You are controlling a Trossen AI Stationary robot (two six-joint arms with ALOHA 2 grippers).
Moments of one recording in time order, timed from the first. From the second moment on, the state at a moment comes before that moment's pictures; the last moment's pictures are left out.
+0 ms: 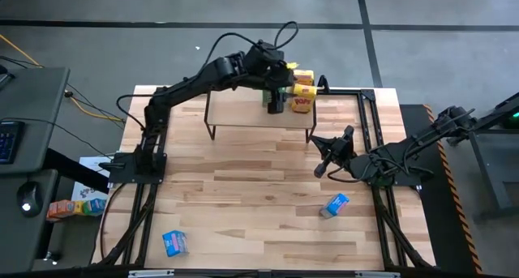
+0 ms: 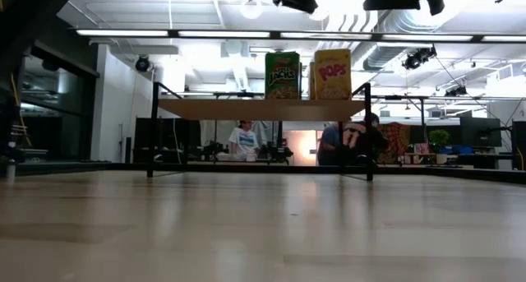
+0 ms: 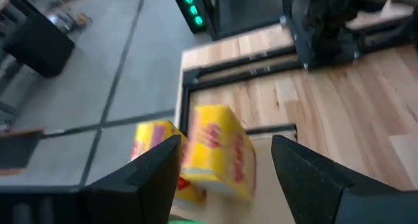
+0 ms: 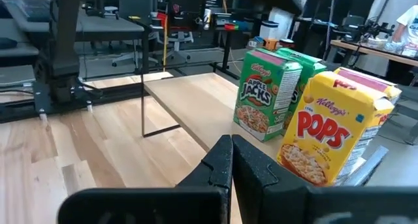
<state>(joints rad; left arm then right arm) 0.32 2.05 2.35 -0.85 0.04 0.48 0.46 1.00 0.67 0.05 1.11 0.15</state>
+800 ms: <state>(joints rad) 0.34 1.49 1.68 -0.50 0.12 0.28 0.46 1.00 0.67 0.05 1.08 0.18</state>
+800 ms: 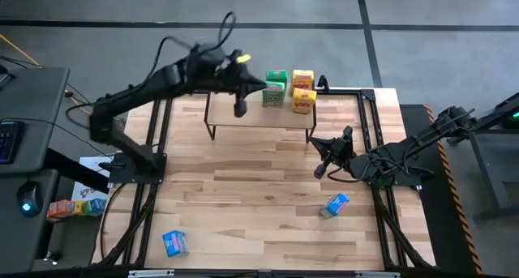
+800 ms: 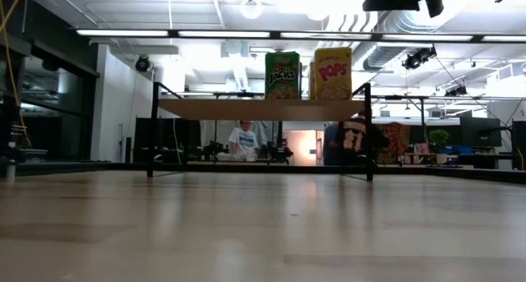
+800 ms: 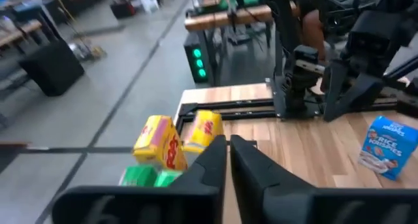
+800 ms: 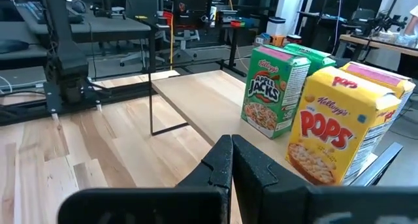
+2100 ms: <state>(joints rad) 0.14 0.78 0.47 0.48 0.14 0.13 -0.28 0.97 0.67 -0.11 0.41 -0.01</state>
